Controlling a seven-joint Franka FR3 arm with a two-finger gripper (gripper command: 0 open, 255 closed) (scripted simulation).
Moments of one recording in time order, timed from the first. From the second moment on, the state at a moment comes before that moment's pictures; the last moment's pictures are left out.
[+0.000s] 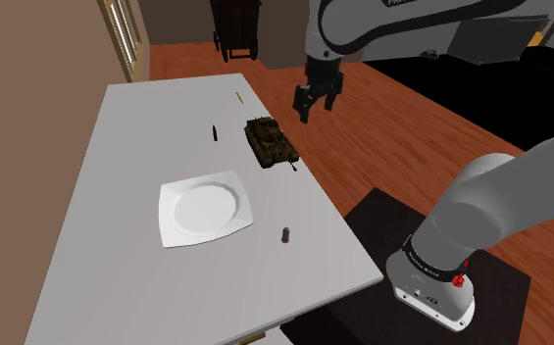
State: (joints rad) arm -0.05 -0.51 0.12 -2.40 -0.04 1.92 0.18
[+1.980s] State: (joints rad) arm -0.10 0.00 0.18 -2.27 -0.07 2.31 0.54
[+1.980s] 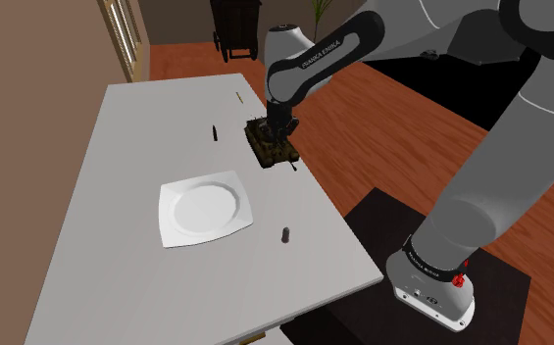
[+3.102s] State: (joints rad) arm -0.10 -0.09 0.18 -2.17 -0.04 2.11 0.51
